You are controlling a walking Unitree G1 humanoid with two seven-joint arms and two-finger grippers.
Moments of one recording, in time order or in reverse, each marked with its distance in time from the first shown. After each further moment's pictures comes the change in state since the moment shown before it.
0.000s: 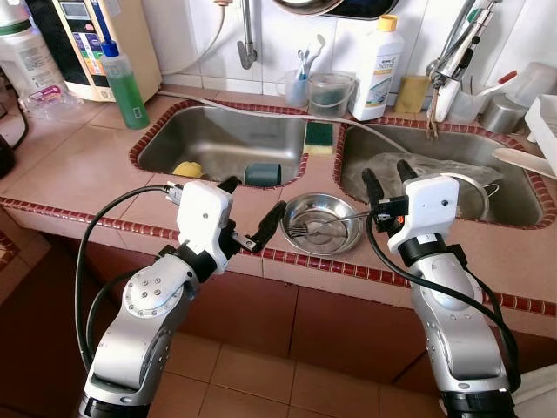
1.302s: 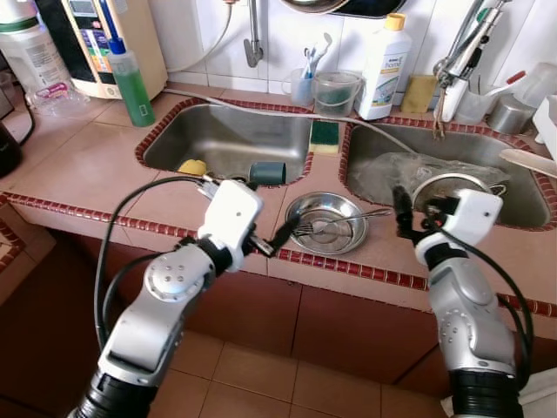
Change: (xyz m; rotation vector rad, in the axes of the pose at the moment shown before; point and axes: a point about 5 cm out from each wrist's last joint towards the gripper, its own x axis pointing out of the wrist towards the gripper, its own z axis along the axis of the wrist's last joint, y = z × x) left arm 0.019 -0.006 0.000 0.110 0.079 -0.081; right arm 0.001 -0.050 -0.044 0.344 0.173 -0.211
